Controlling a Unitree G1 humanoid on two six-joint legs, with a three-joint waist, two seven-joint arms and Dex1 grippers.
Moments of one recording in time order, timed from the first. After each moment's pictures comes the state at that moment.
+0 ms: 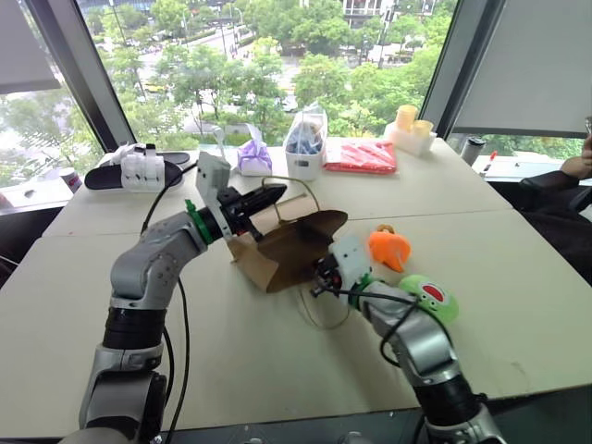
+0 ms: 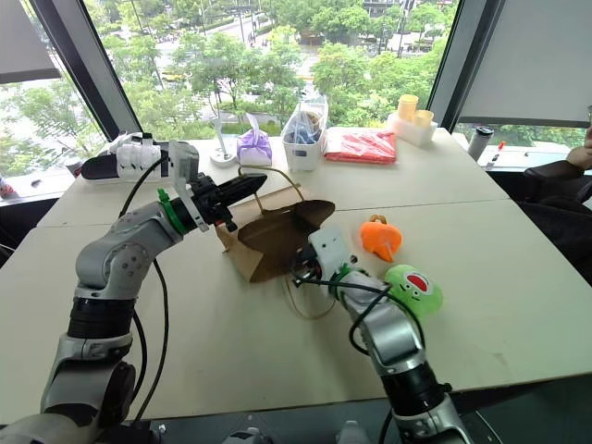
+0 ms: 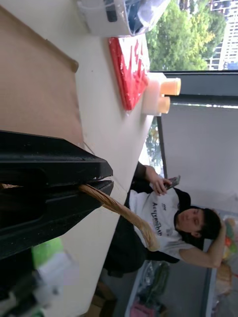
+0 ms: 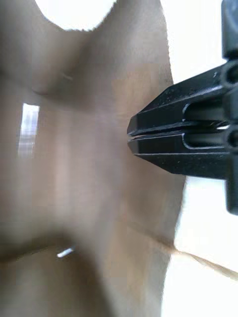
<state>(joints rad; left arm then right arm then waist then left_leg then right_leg) -0.71 0.38 0.09 -0.04 -0.63 0.58 -0.76 -0.41 -0.27 0.13 -0.45 0.12 0.88 0.33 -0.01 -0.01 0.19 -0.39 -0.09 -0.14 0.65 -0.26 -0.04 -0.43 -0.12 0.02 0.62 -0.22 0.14</state>
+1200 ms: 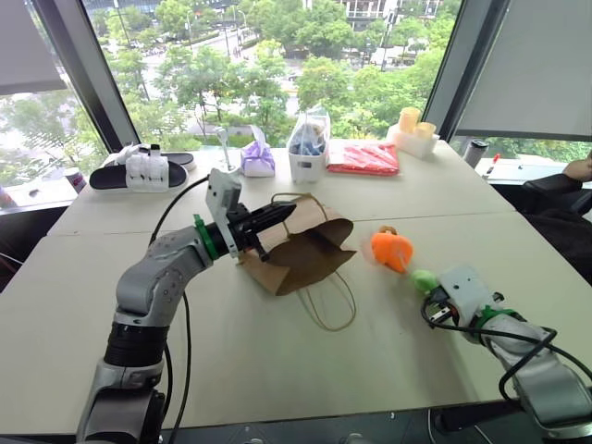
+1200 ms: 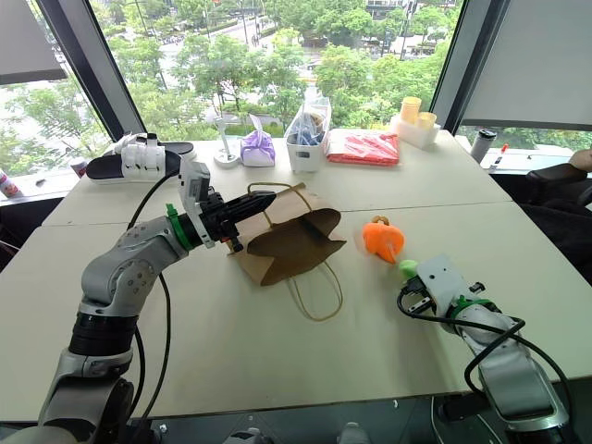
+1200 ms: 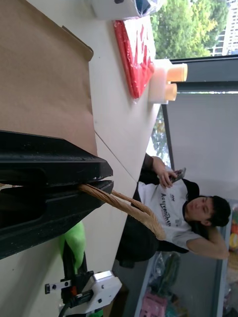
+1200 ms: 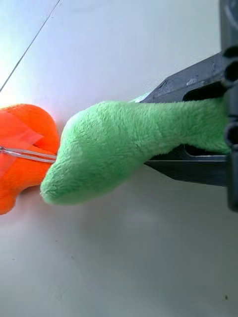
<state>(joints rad) -0.66 0.39 0.06 -0.10 -0.62 0.58 -0.77 -0.10 -0.68 -0.10 -0.43 0.07 0.75 0.42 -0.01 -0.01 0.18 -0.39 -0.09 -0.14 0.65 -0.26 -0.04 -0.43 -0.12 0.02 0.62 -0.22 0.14</state>
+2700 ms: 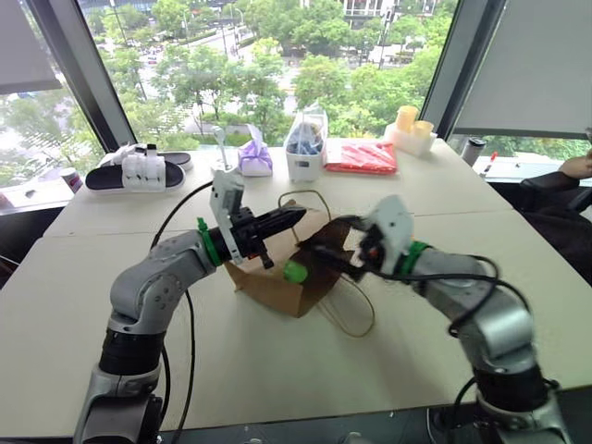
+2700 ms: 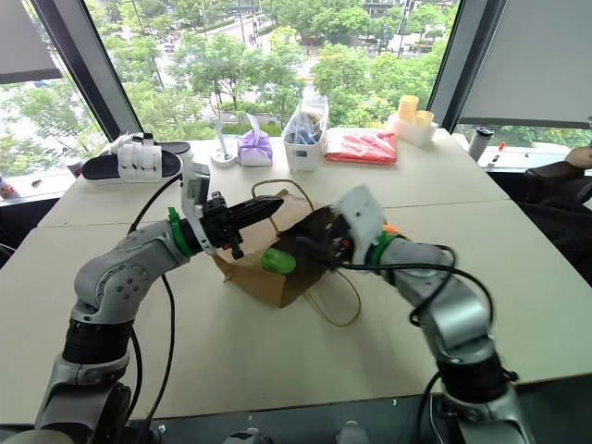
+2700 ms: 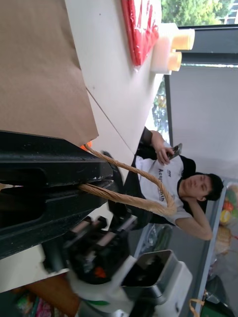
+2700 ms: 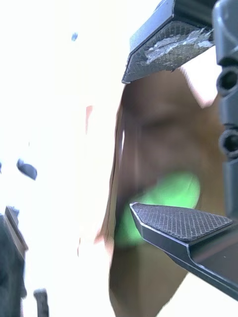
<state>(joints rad) -0.64 0.39 0.06 -0.20 -0.77 0.69 -0.73 -0.51 -0.54 -0.05 -0.53 0.26 0.89 0.56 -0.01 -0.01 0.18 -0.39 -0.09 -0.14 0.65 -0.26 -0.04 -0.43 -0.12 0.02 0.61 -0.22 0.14</state>
